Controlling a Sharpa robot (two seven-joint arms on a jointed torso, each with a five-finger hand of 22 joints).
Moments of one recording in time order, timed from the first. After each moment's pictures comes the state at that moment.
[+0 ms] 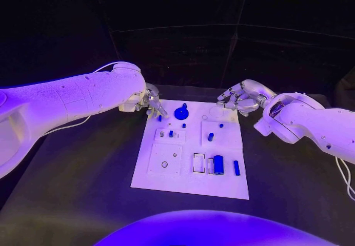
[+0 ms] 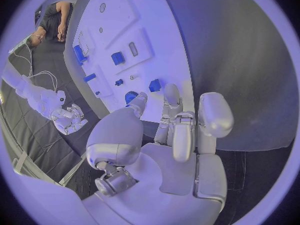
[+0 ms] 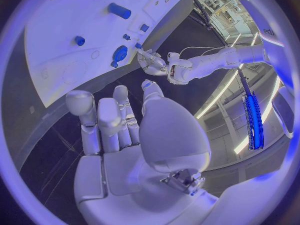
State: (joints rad) left arm 1.38 -0.49 -0.21 0.95 -1.14 0.39 -0.34; left_hand 0.84 0.04 0.14 0.02 0.05 0.91 0.07 0.48 0.62 1.14 0.00 0.89 0.64 1.46 -0.06 1.57 1.31 0.09 1.43 0.04 1.15 1.18; right arm 1.19 -0.82 -0.02 1.47 -0.97 -0.29 0.01; right_hand 1.31 -0.01 -0.16 0.23 0.52 0.88 0.15 0.16 0.07 1.09 0.07 0.92 0.77 1.47 -0.01 1.12 1.02 0.12 1.24 0.09 1.22 0.80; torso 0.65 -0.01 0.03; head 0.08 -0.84
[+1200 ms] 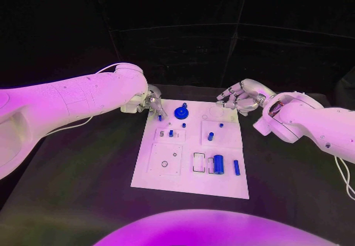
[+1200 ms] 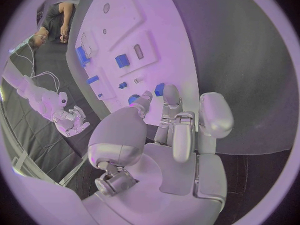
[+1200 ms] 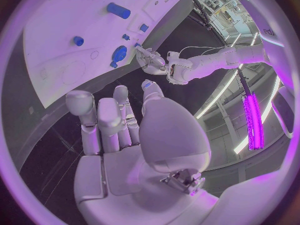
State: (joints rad) left arm 1.37 -0.48 -0.21 0.96 -1.13 0.40 -0.34; left_hand 0.91 0.07 0.16 0.00 0.05 0.91 0.07 0.52 0.64 1.15 -0.01 0.90 0.64 1.47 -0.07 1.57 1.31 0.09 1.43 0.03 1.15 1.19; right arm 1.19 -0.82 -0.02 1.47 -0.97 -0.29 0.01; right_hand 1.31 -0.01 -0.16 0.23 0.52 0.88 0.15 0.16 0.07 1.08 0.07 0.92 0.77 1.47 -0.01 1.12 1.02 0.12 1.24 0.09 1.22 0.80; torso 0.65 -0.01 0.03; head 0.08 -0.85
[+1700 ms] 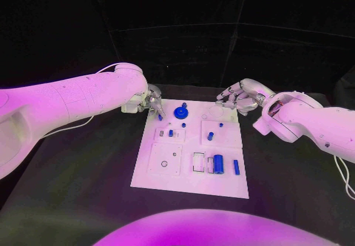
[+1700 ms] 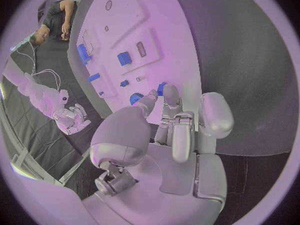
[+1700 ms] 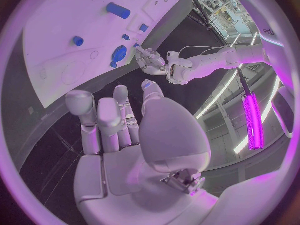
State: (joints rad) left arm 1.37 -0.48 -0.21 0.96 -1.11 0.38 -0.34; left_hand 1.06 0.13 0.29 -0.10 0.05 0.88 0.05 0.53 0.65 1.16 -0.02 0.91 0.64 1.47 -0.08 1.57 1.31 0.09 1.44 0.03 1.15 1.19; right arm 1.19 -0.82 -0.02 1.47 -0.97 -0.29 0.01; right_hand 1.31 -0.01 -0.16 0.23 0.52 0.88 0.15 0.16 0.07 1.08 0.07 0.92 0.77 1.47 -0.01 1.12 1.02 0.12 1.24 0.09 1.22 0.80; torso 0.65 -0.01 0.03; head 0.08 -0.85
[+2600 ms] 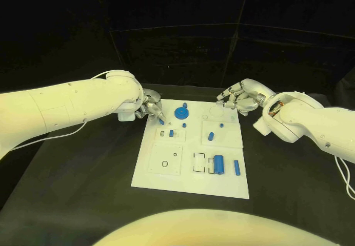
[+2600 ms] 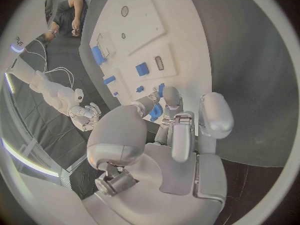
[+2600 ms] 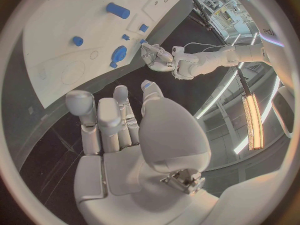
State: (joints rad) left arm 1.37 -0.64 -0.21 1.21 -1.04 0.27 -0.34; left_hand 1.03 0.07 0.55 -0.09 0.05 0.86 0.06 0.59 0.69 1.21 -0.01 0.94 0.68 1.47 -0.08 1.57 1.31 0.09 1.44 0.03 1.15 1.20; right arm 1.19 -0.82 -0.02 1.47 -0.97 -0.29 0.01; right_hand 1.32 0.00 -0.15 0.24 0.52 0.88 0.16 0.16 0.07 1.08 0.07 0.92 0.77 1.47 -0.01 1.12 1.02 0.12 1.24 0.09 1.22 0.80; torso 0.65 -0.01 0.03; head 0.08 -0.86
